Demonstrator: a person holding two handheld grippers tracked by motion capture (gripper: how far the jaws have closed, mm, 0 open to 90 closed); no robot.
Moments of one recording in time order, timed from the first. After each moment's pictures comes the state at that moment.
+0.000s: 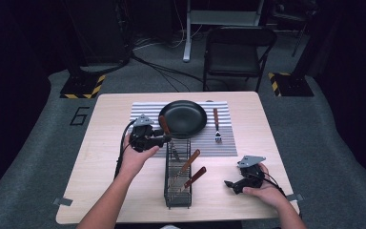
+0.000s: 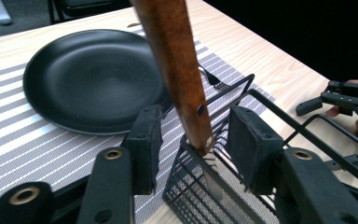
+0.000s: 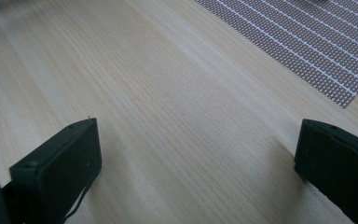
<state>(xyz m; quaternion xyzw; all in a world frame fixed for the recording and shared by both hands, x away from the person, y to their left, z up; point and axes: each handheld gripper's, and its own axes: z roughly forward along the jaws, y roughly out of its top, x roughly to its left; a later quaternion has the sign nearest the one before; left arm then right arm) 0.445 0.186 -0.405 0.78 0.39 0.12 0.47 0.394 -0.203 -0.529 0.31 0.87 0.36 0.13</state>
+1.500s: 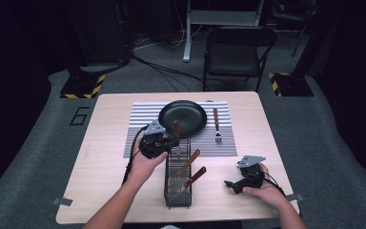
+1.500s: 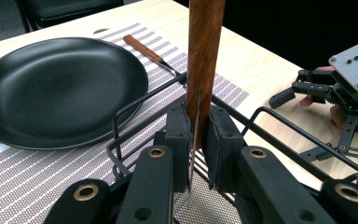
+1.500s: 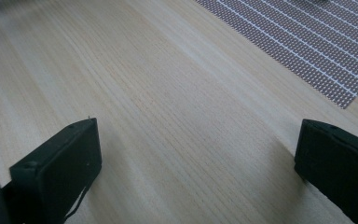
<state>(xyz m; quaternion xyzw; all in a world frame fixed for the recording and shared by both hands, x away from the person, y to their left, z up) 0.425 0.159 -0.408 0.80 0.35 0.12 0.48 0.395 -0.203 -0.529 0.31 0.87 0.36 0.13</state>
